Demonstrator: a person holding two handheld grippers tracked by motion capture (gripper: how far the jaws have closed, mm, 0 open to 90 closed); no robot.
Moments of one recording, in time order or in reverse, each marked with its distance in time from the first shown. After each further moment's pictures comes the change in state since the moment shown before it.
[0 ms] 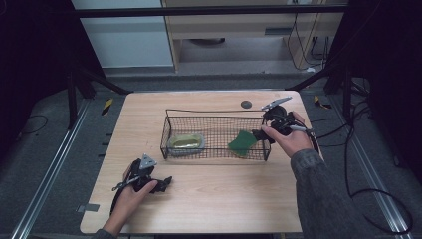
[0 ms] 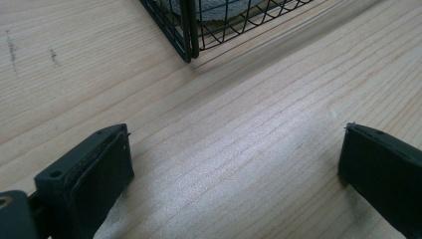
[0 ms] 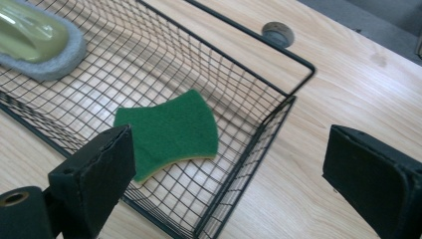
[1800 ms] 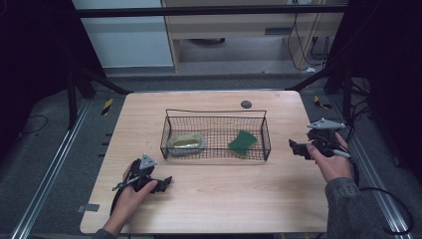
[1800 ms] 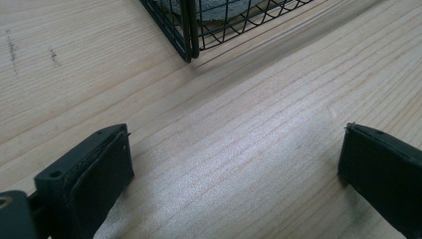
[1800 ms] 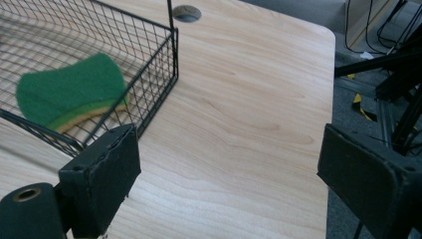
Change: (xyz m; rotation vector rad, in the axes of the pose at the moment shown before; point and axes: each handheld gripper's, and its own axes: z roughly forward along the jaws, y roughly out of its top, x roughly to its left) left arm 0.000 0.000 0.000 0.003 0.000 0.001; right arm -0.057 -0.102 -0.038 -0.151 -0.142 0.150
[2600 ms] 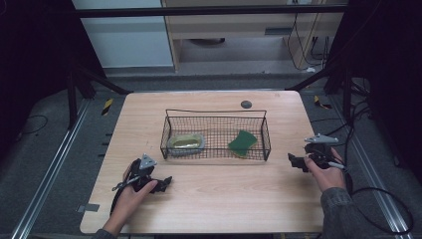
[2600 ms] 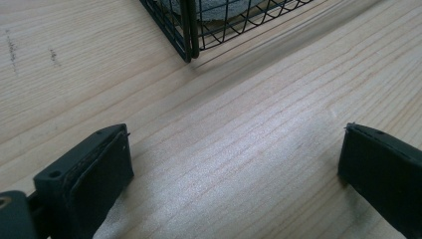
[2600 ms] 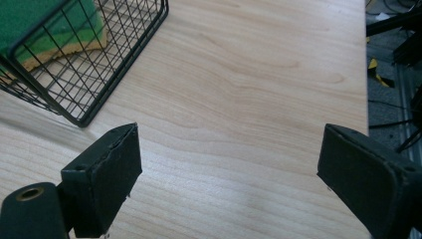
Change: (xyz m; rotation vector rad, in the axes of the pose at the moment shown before) left arm 0.000 0.000 0.000 0.000 -0.001 0.000; right arm -0.002 -0.052 0.033 0.080 0.009 0.047
